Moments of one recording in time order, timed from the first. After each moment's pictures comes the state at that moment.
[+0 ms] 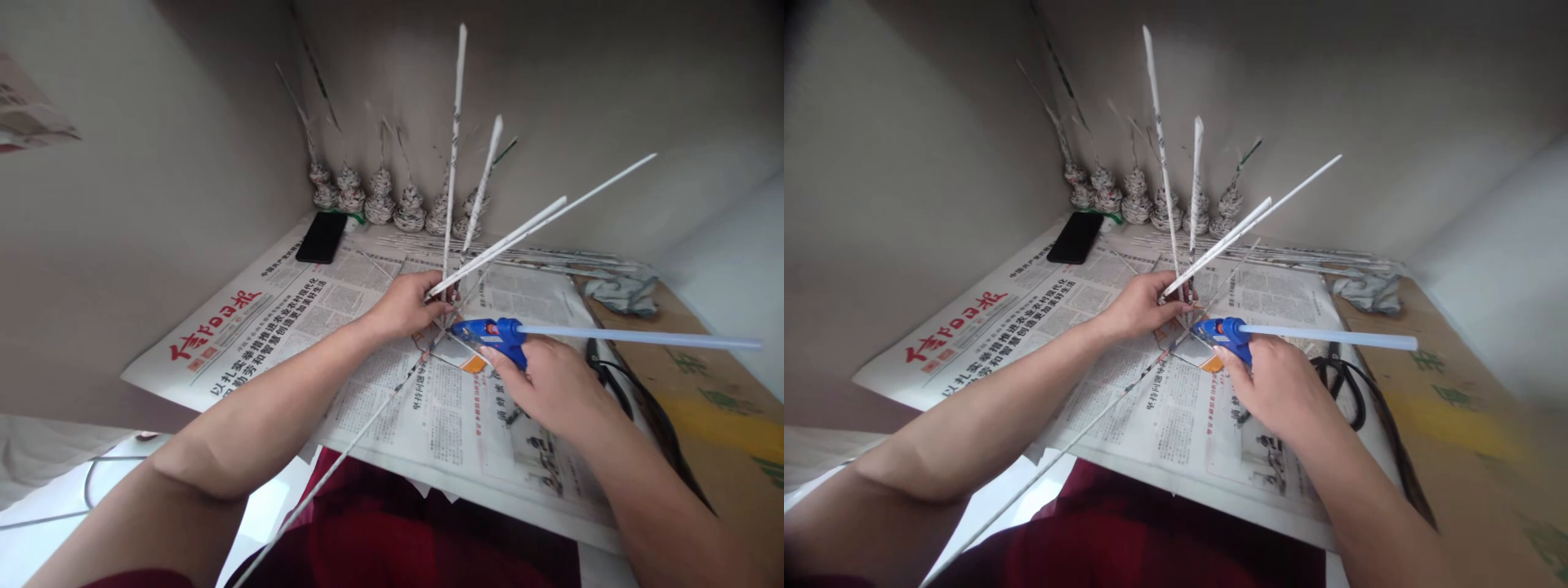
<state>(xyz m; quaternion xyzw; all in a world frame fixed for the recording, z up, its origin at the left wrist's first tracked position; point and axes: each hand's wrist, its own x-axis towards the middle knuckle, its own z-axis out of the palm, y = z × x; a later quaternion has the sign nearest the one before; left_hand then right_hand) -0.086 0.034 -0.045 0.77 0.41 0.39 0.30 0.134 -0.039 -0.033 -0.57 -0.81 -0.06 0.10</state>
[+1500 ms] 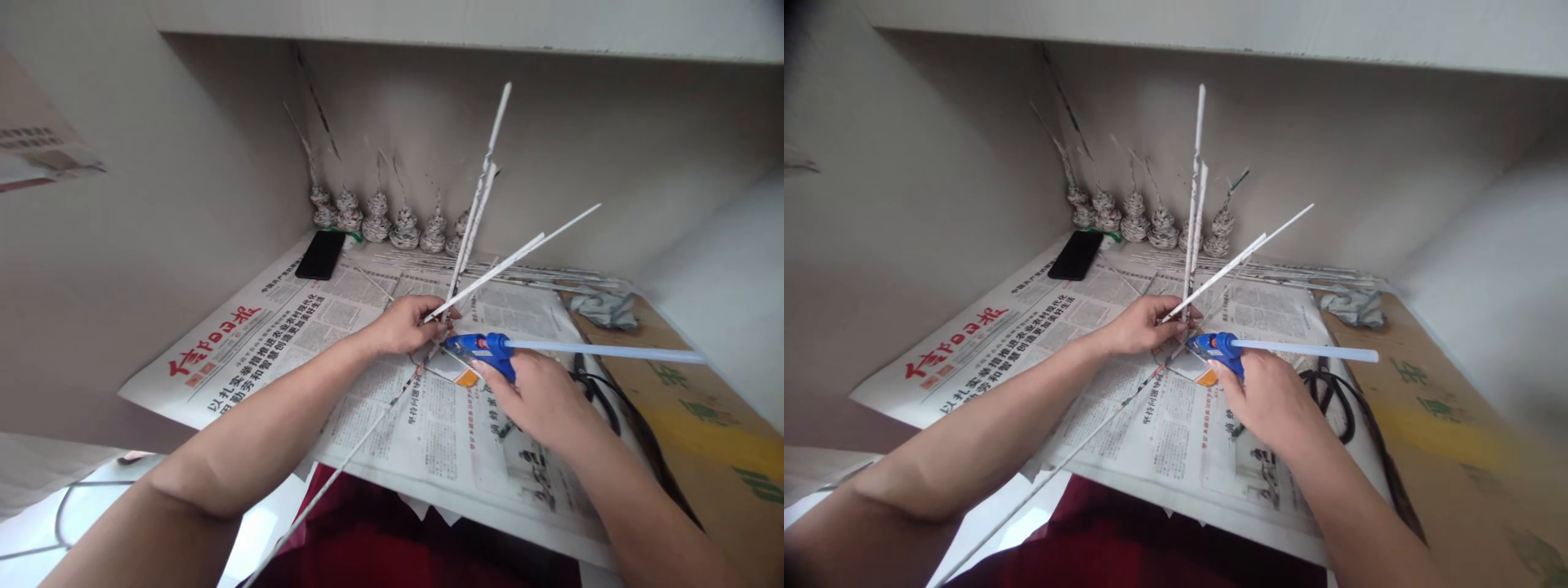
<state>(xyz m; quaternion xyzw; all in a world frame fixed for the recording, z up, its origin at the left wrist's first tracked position) -0.085 0.036 -0.052 0.75 0.34 0.37 0.43 0.134 -0.040 -0.033 -0.58 -0.81 -0.04 0.09</state>
